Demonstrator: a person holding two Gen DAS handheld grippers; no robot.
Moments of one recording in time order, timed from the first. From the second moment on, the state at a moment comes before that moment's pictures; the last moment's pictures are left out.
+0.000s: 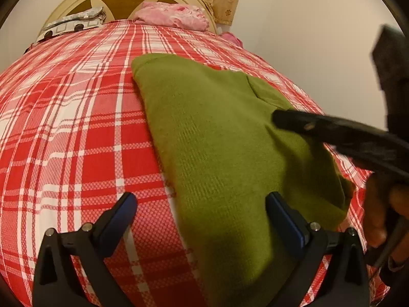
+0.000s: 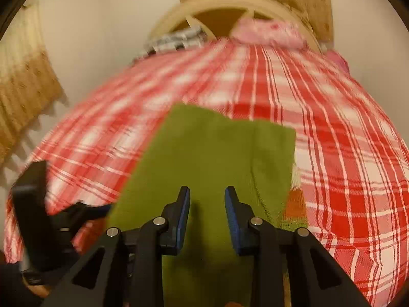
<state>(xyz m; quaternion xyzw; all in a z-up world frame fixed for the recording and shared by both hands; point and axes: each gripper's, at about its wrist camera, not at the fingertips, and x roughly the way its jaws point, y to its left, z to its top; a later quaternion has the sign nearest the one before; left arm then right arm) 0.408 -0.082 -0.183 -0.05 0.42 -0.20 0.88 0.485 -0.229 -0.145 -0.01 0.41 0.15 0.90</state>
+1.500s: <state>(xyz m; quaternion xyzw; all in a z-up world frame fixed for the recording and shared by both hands) 0.417 -0.074 -0.186 -0.07 0.42 -0.18 0.89 0.487 -0.295 -0.147 0.04 0.38 0.17 0.91</state>
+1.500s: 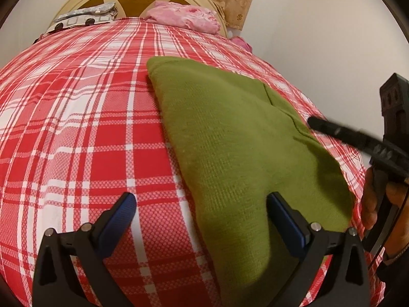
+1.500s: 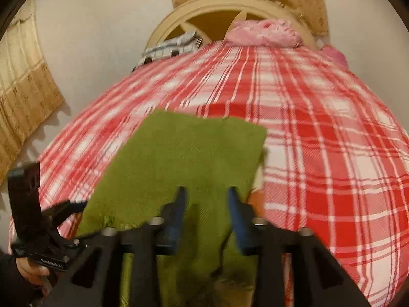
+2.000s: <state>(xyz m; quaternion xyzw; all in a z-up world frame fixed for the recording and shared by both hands) 0.422 -0.080 -0.188 -0.07 0.42 -0.20 0.88 0.547 -0.342 -0.184 0.13 0.42 0.18 0.88</state>
